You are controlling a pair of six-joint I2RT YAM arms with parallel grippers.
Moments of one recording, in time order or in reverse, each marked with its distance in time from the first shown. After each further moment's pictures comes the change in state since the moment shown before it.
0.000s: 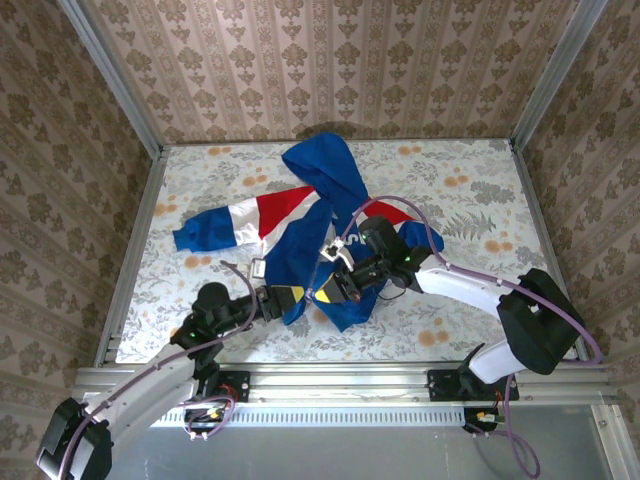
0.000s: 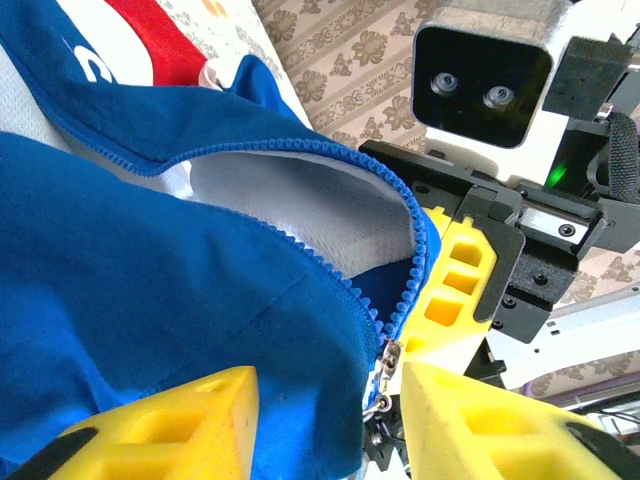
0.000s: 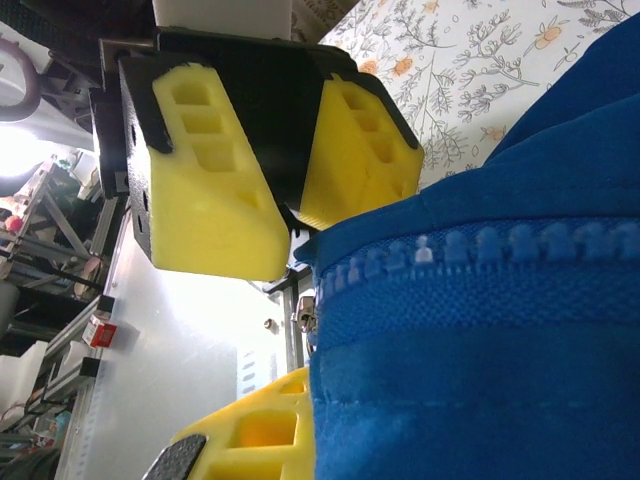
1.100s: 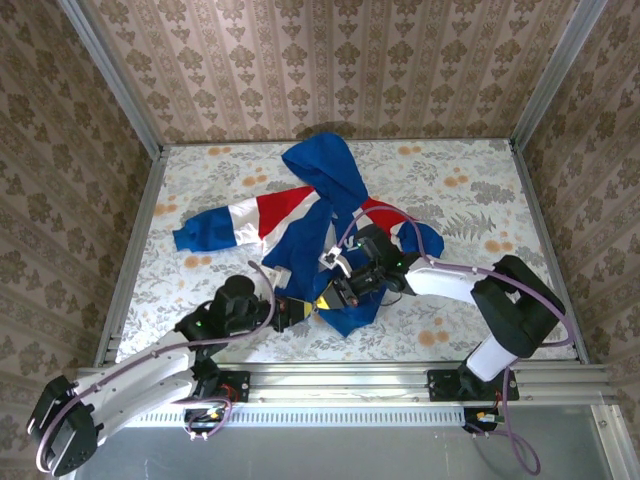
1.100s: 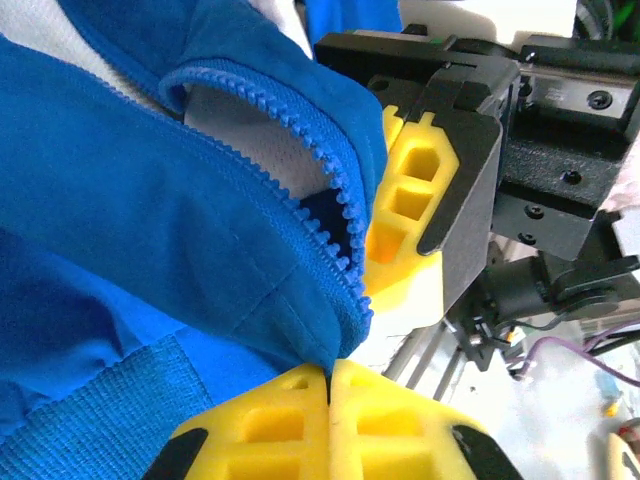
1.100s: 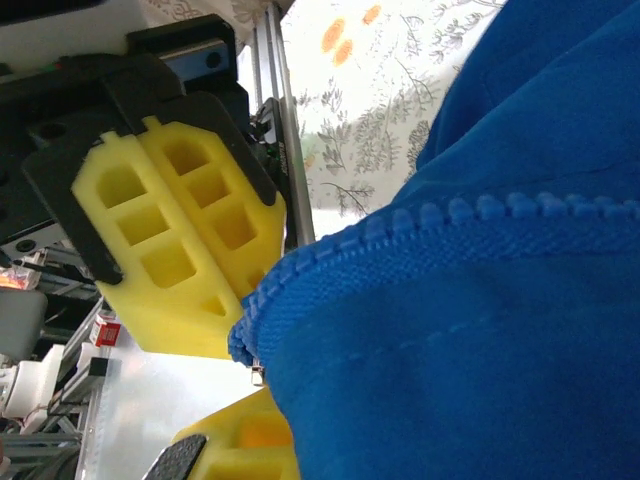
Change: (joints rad) left arm -0.185 0.067 0.197 -0.490 -0.153 0.275; right arm -0.014 0.126 -0.057 0.125 -0.020 0.053
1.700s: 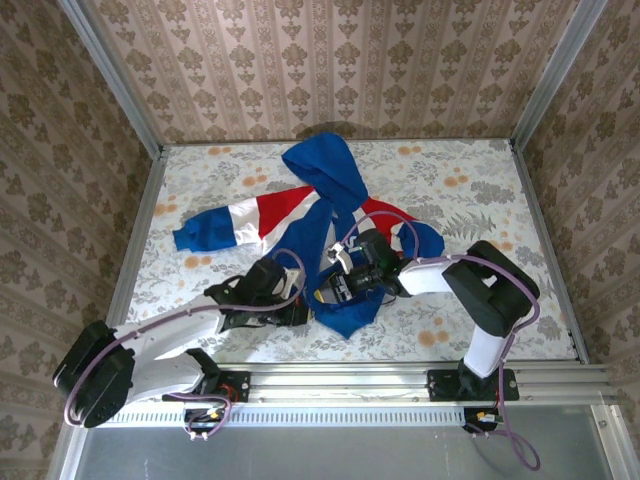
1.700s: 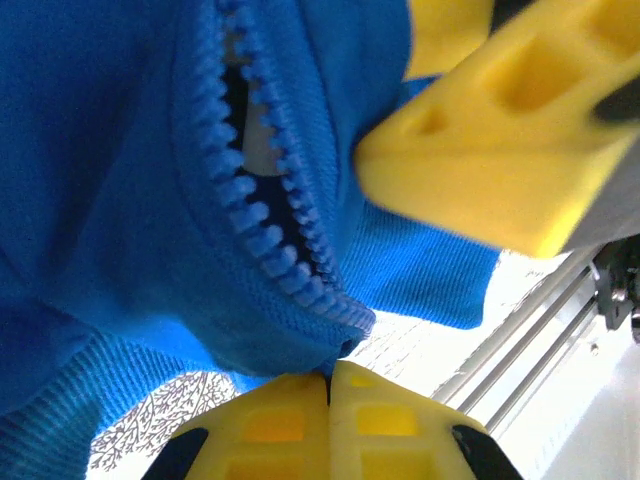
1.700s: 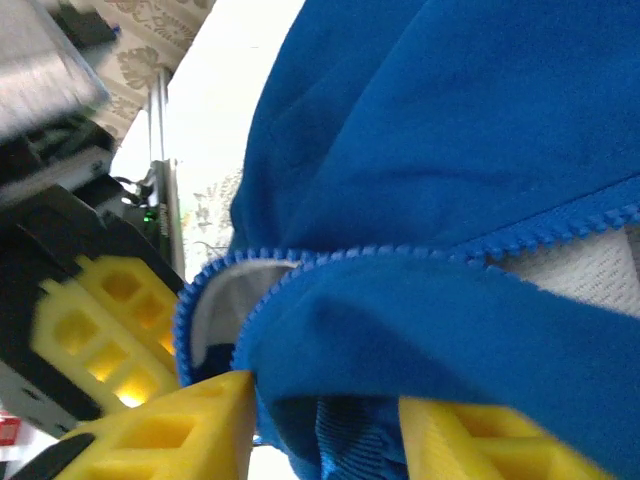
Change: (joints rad) left arm 0.036 0.393 0.231 -0.304 0.004 0.058; right arm -0.028 0.154 -0.058 0.290 0.178 0.105
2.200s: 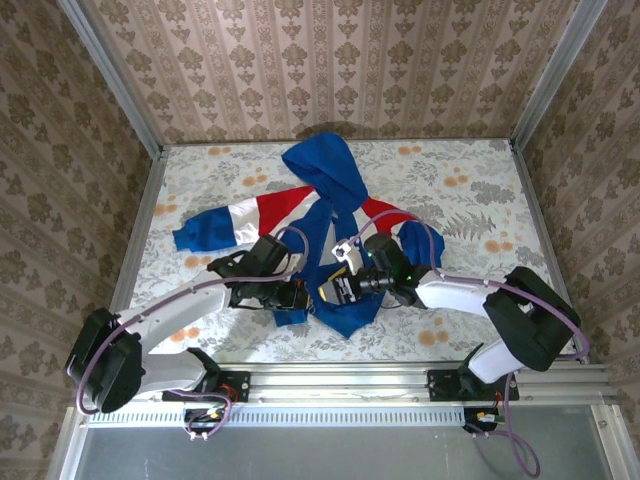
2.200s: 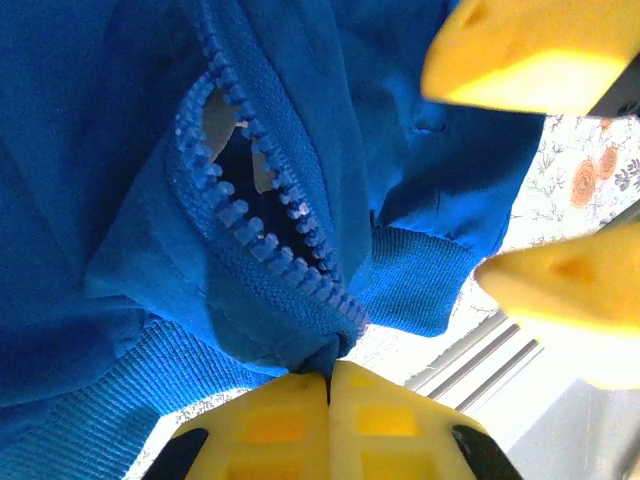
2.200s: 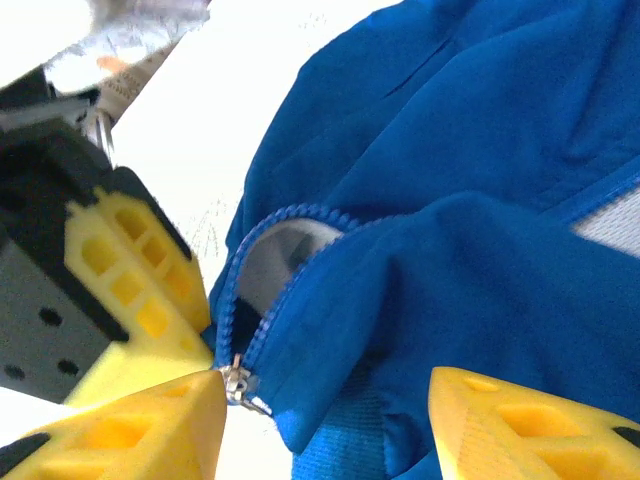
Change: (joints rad) left arm 0.059 0.105 0.233 -0.274 0.022 0.042; right arm 0.067 -0.260 -0.084 -0.093 0.253 -0.004
